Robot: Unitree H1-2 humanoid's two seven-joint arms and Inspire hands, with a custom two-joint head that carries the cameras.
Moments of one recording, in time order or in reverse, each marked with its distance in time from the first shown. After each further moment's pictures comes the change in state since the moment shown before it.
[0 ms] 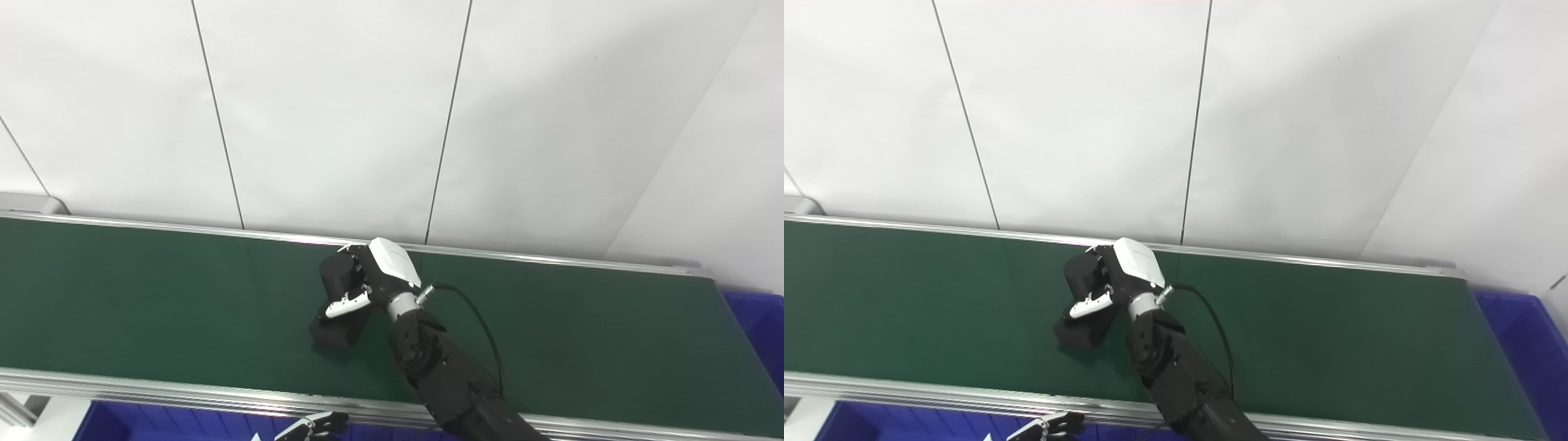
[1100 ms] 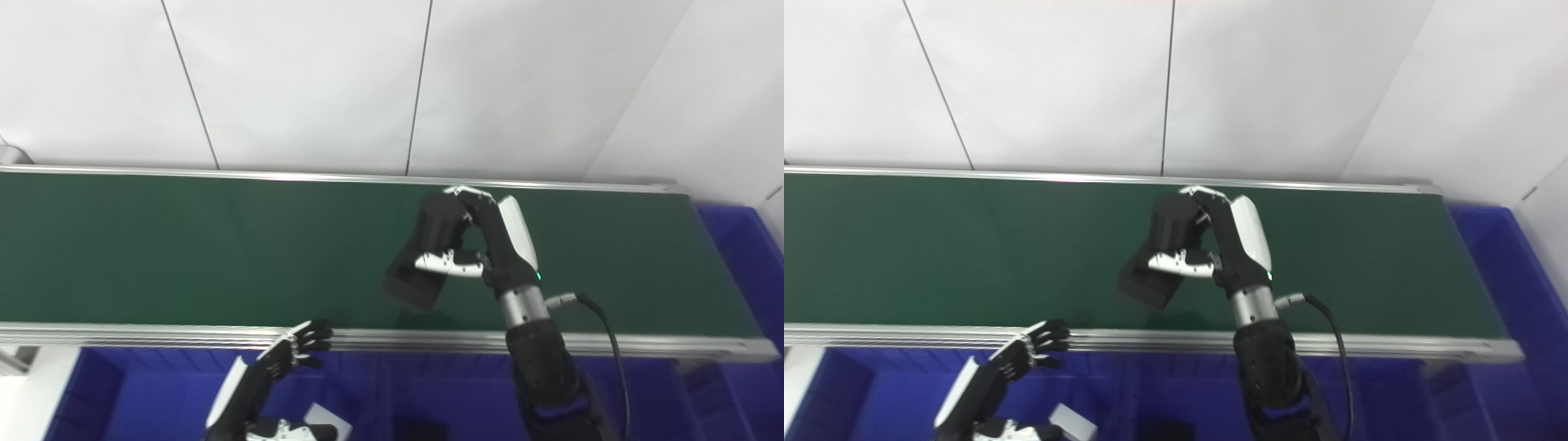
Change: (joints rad) left arm 0.029 -0.051 0.080 -0.082 -0.140 0.000 -0.133; right arm 0.640 -0.218 -0.235 -1.096 0.155 0.071 0.233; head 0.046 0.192
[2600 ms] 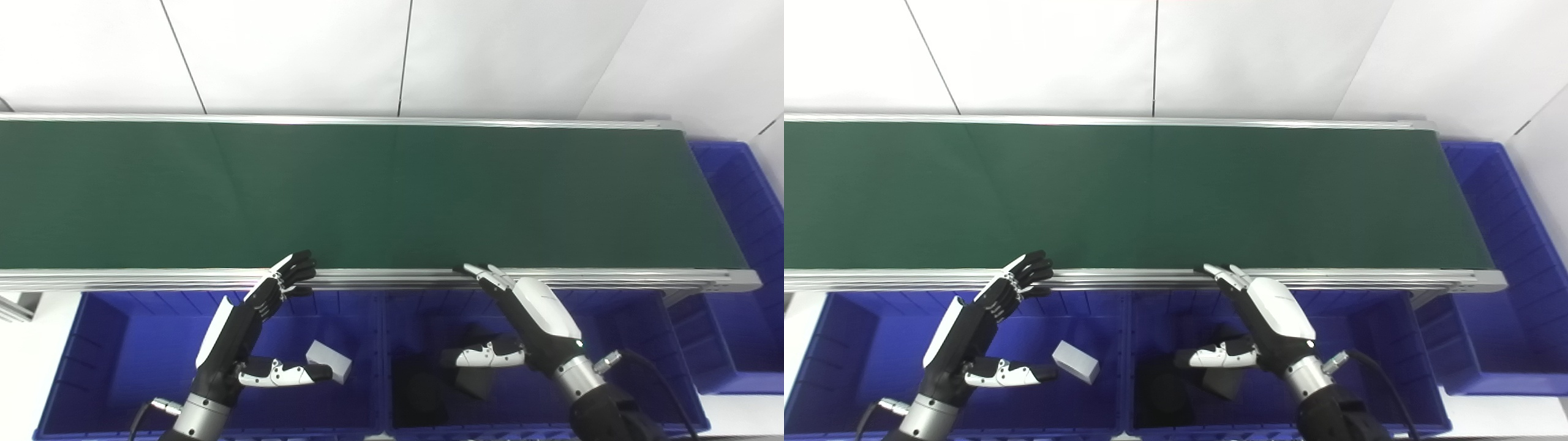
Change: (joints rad) left arm 0.055 -0.111 0.218 -0.073 0.027 0.039 -0.251; right arm 0.383 -0.165 0.050 -0.088 -0.189 -0.035 0.191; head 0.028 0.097
